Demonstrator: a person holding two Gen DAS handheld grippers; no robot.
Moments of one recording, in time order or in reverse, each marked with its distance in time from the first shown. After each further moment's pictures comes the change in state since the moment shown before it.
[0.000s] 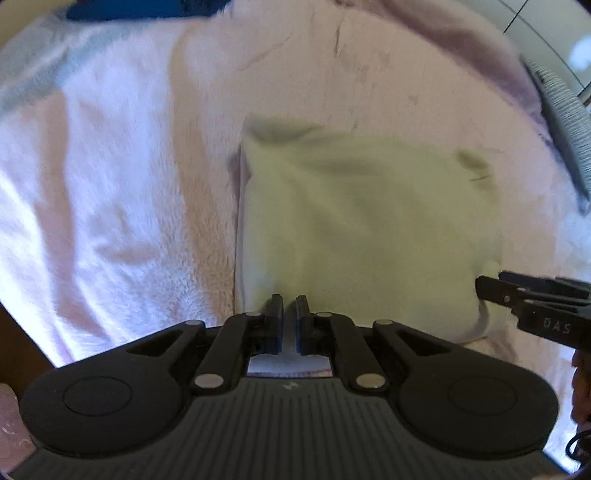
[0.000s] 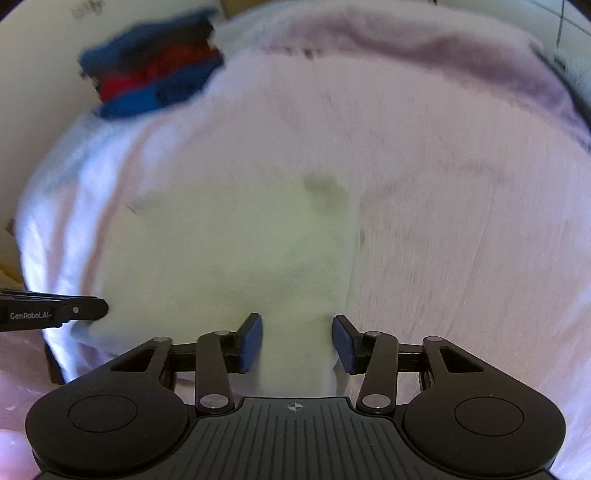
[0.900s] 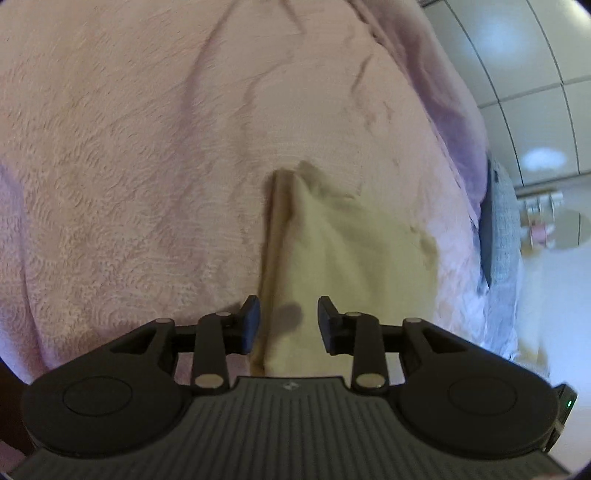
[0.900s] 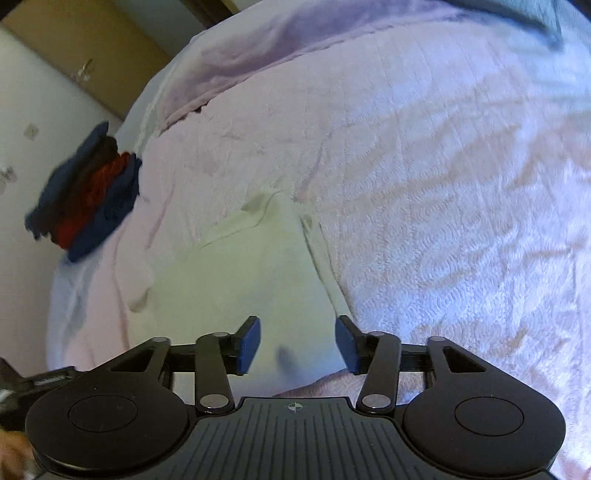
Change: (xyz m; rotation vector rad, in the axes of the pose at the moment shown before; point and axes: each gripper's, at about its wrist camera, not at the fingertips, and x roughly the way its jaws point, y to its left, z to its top) left arm 0.009 0.112 0.035 -0.335 0.094 -0.431; right arm -0.056 -0.036 -0.019 0.589 -0.117 0.100
